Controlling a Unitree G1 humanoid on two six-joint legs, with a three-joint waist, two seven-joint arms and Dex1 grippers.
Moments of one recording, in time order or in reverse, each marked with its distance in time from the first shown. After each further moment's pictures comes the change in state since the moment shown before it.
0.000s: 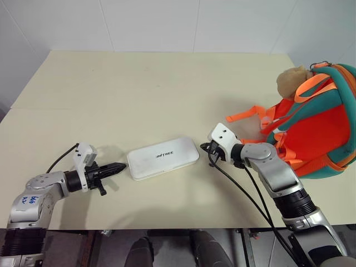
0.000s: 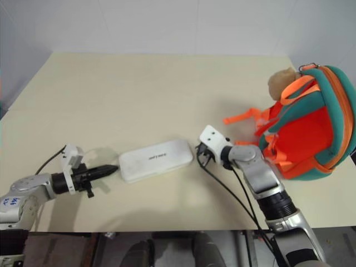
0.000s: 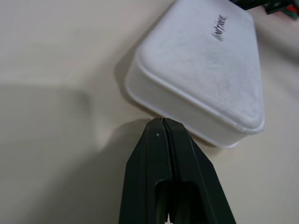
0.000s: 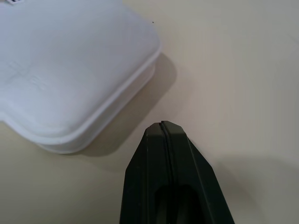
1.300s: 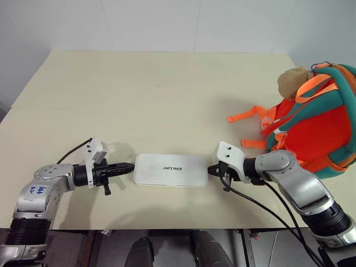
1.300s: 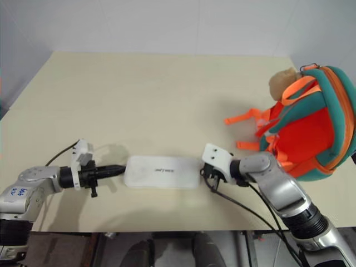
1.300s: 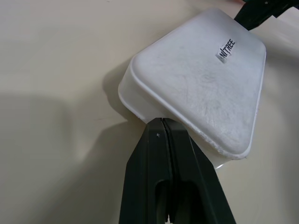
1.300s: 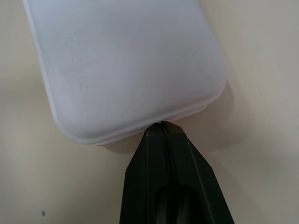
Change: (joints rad) left arm -0.073 0.043 -0.087 -0.015 0.014 0.010 -0.101; right arm 0.107 -0.251 0.045 -0.378 0.090 0.278 0.230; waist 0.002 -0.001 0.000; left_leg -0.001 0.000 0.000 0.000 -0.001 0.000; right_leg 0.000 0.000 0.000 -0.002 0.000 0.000
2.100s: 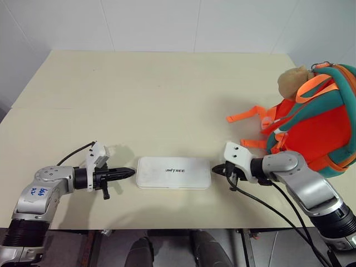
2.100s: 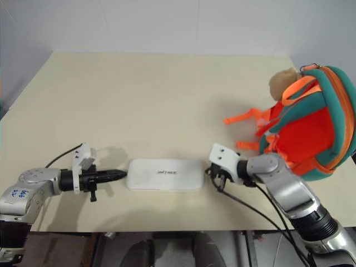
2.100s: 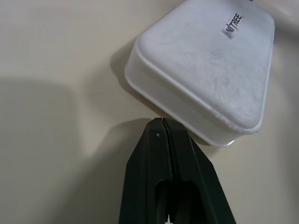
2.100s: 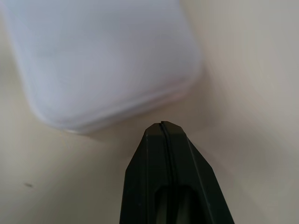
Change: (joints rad) left arm 0.020 0.027 -0.010 0.017 0.038 -0.026 0.001; right arm 0.031 -0.074 -0.048 0.061 -0.002 -0.095 -0.037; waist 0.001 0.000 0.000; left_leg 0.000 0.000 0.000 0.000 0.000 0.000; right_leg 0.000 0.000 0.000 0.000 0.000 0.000
